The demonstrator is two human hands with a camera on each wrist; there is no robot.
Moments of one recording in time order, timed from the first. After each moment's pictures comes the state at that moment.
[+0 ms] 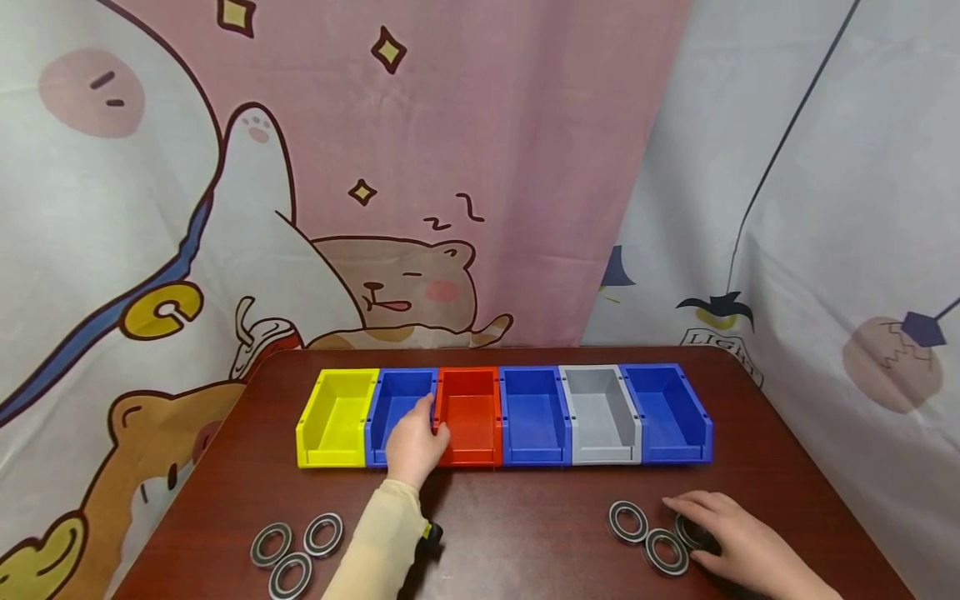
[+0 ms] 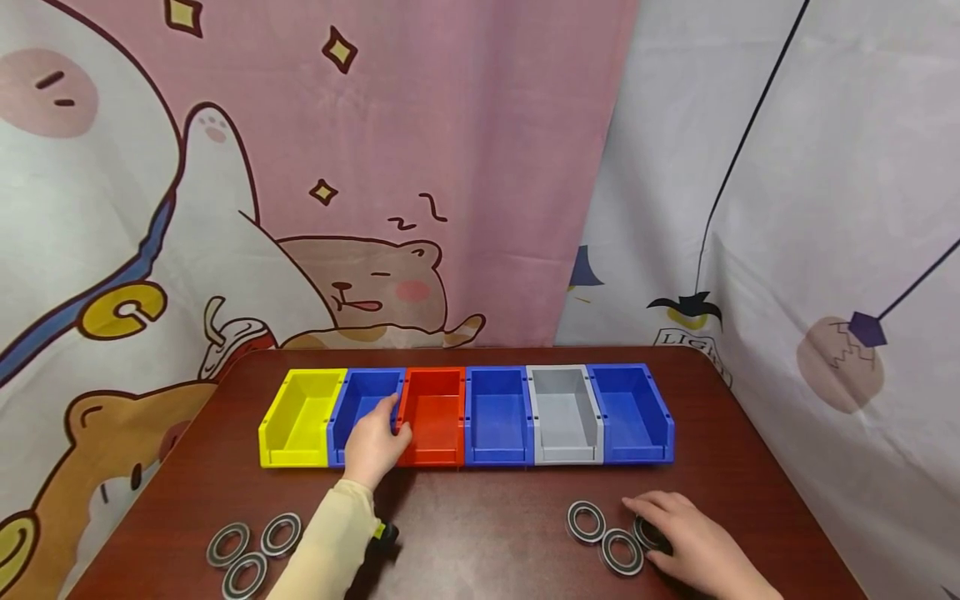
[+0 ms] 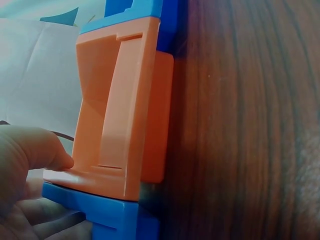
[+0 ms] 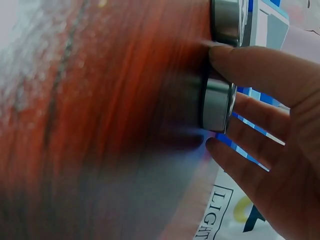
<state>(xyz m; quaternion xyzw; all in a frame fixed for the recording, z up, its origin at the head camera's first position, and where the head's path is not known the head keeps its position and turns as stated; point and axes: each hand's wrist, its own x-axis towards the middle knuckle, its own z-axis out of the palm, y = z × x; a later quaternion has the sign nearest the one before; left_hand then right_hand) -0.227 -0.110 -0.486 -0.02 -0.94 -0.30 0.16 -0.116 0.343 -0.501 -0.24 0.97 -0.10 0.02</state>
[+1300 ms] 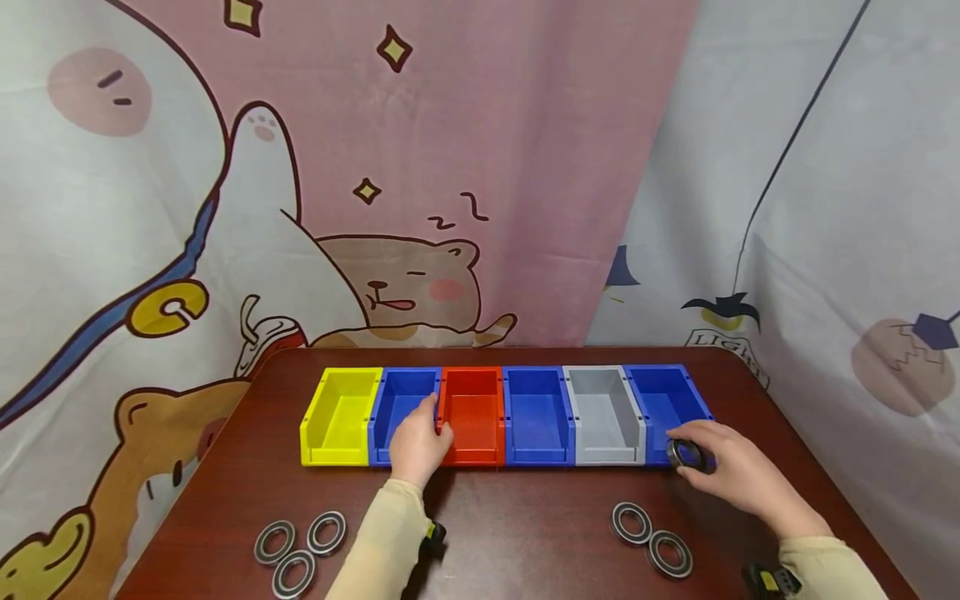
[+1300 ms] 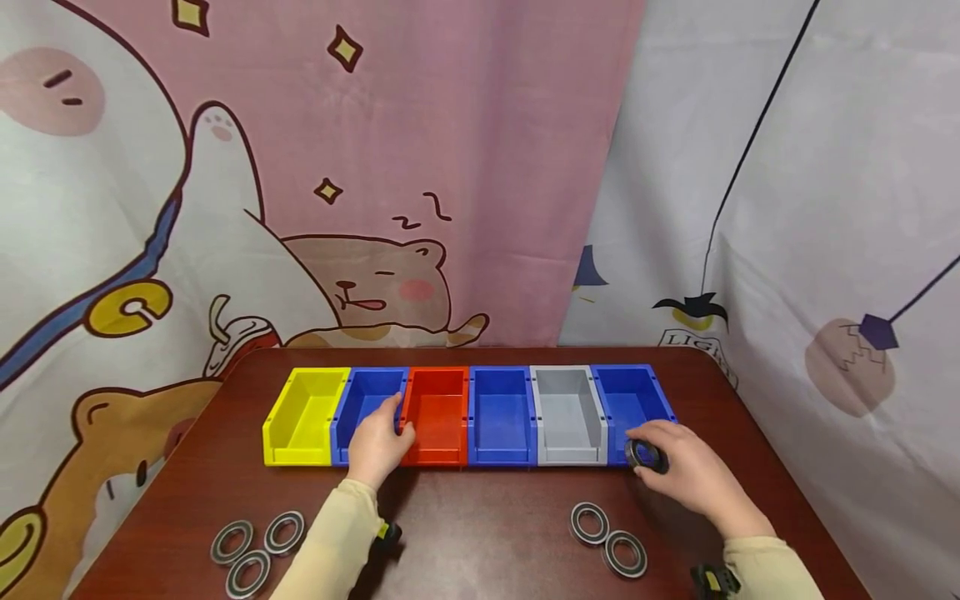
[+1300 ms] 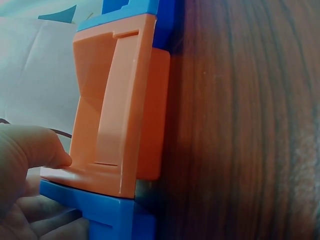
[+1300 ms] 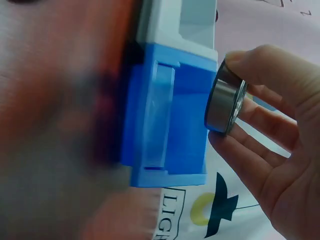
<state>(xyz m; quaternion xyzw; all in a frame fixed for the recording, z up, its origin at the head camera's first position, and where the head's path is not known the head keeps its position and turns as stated) -0.225 -0.108 -0.486 -0.02 -0.94 -0.30 0.16 -0.177 0.338 -0.453 -0.25 0.94 -0.16 -0.15</state>
